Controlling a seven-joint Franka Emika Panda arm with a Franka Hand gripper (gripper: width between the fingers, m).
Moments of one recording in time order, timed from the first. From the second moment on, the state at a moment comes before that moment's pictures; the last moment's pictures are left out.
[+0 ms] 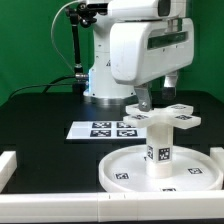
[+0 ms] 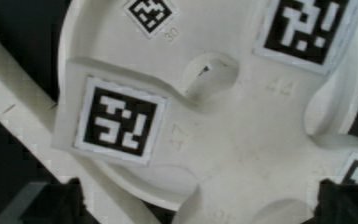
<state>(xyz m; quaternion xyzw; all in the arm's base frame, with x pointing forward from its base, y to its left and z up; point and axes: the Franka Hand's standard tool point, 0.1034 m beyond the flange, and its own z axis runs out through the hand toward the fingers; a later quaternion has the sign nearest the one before) 0.578 0.029 0.127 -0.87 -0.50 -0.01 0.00</state>
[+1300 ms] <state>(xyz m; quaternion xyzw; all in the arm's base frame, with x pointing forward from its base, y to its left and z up) 0.564 0.040 0.114 -0.78 -0.63 0.02 -0.02</state>
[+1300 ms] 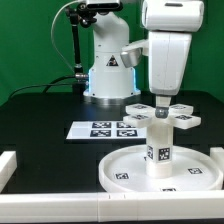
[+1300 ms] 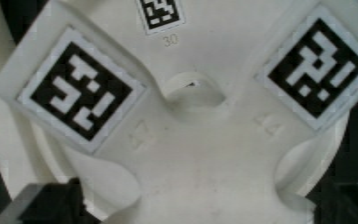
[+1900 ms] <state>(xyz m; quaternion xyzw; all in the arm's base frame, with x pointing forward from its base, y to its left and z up) 0.560 0.035 0.102 -0.78 -0.62 0.03 -0.02</state>
